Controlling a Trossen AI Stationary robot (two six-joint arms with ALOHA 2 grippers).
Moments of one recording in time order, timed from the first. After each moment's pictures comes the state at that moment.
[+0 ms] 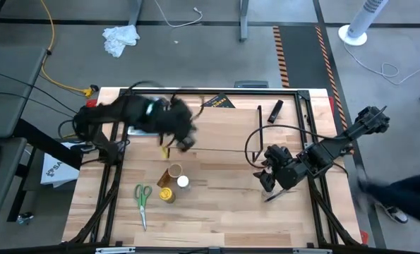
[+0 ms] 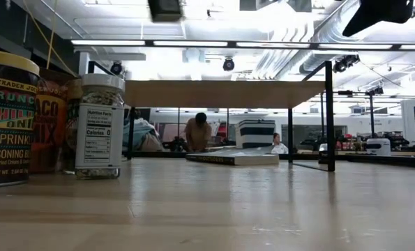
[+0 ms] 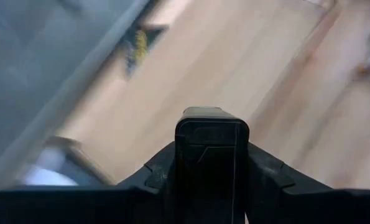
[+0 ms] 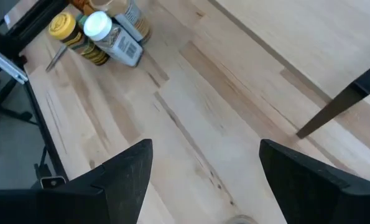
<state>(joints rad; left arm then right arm) -0.14 1.73 2.19 -1.59 -0.47 -0.63 0.56 1.24 1.12 -0.89 0.46 1.17</state>
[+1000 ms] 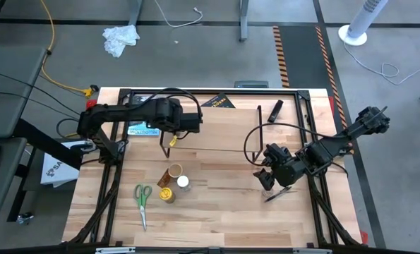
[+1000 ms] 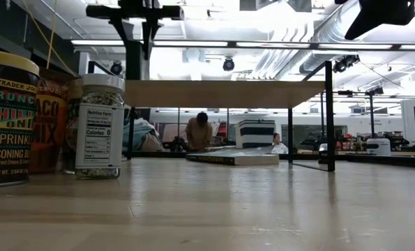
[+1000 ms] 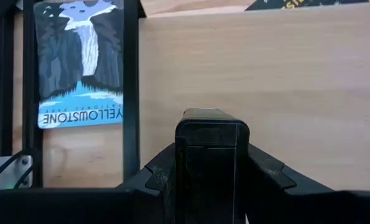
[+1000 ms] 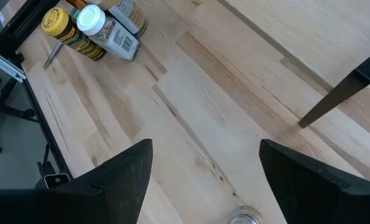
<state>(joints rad) 0.04 1.71 1.76 -1.57 -0.48 -1.44 0.53 1.24 1.12 -0.90 0.41 1.20</state>
